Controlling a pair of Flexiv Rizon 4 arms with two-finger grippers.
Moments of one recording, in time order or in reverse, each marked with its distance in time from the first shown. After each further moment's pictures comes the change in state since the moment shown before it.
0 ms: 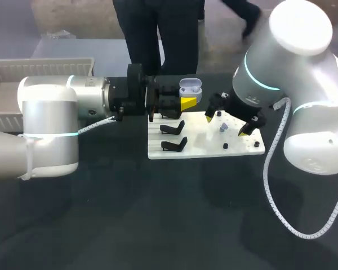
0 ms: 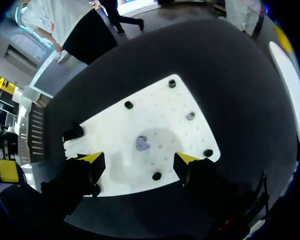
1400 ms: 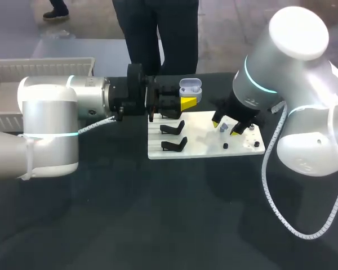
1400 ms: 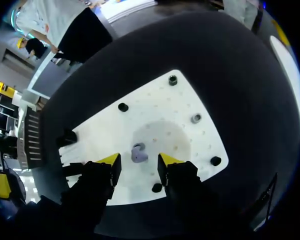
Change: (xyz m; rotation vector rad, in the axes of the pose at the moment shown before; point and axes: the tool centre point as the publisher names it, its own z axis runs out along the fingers) left arm 0.000 0.000 0.000 0.000 0.000 0.000; right arm -0.005 -0.004 0.022 -0.006 0.019 0.033
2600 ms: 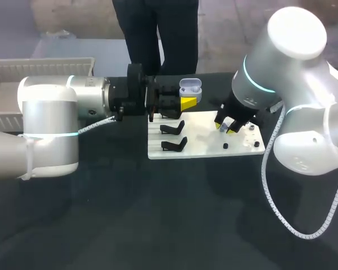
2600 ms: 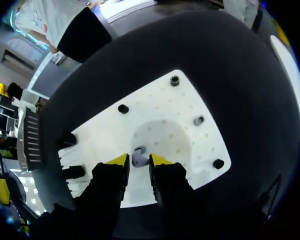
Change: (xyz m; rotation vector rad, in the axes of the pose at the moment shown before) left arm 0.000 0.000 0.000 0.000 0.000 0.000; right arm -0.003 0.001 0.005 0.001 0.003 0.004
